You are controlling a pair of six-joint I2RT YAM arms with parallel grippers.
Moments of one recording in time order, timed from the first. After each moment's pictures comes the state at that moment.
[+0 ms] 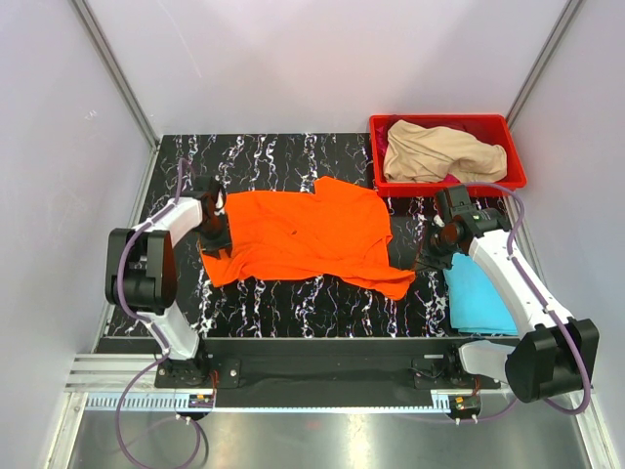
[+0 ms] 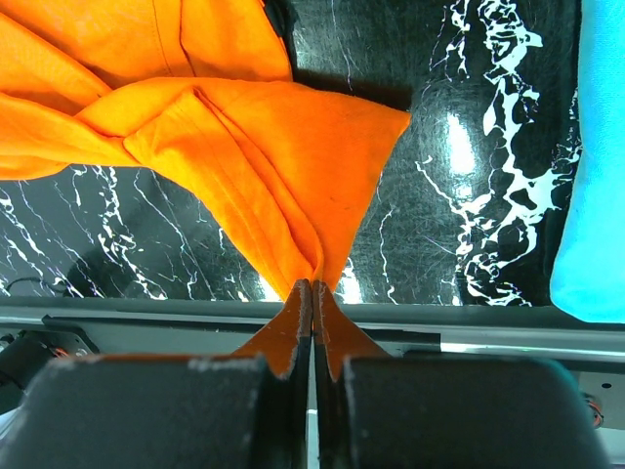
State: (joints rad) left arm -0.07 1.72 1.12 -0.75 0.01 -0.29; right arm 0.21 1.23 1.04 -1.02 -0.14 0.52
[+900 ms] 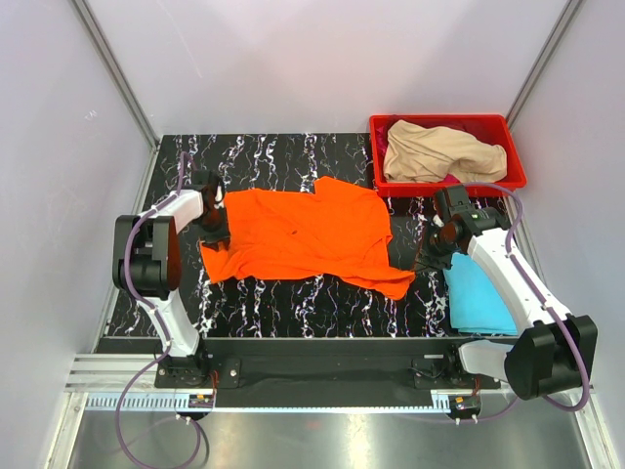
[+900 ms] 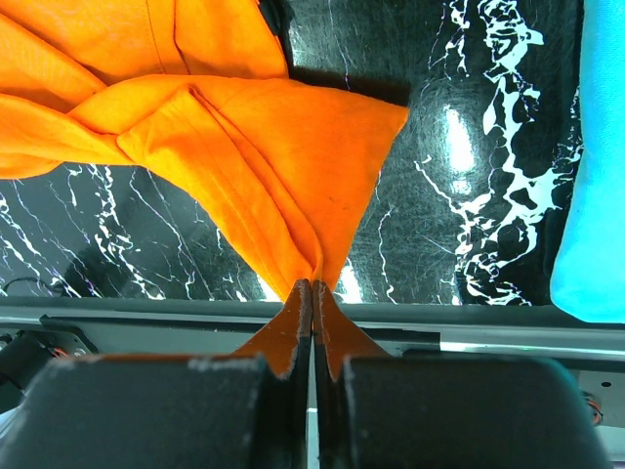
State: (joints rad) left arm -0.03 1.85 1.22 -0.71 0.00 -0.24; right arm 0.21 1.24 1.04 -1.01 -0.14 0.52
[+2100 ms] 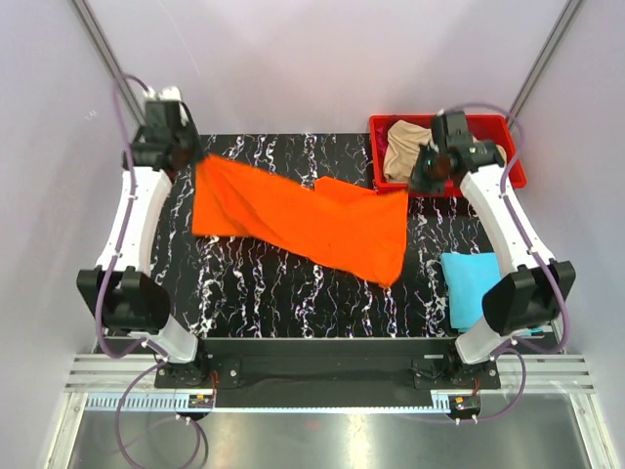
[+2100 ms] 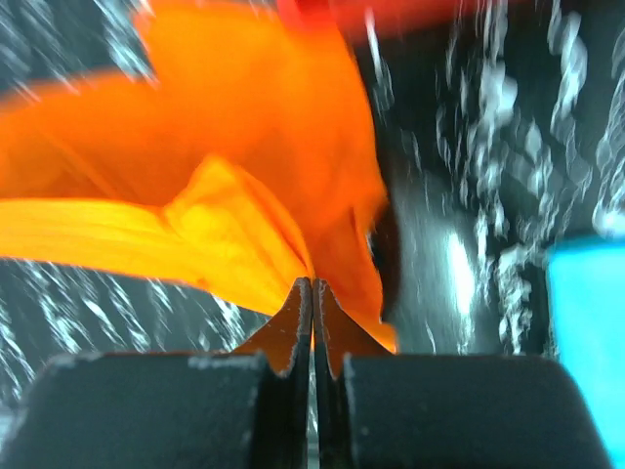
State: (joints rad) left arm -0.03 1.58 1.63 -0.73 -0.06 -0.30; right arm 0.21 1.58 1.61 -0.98 -0.04 0.51
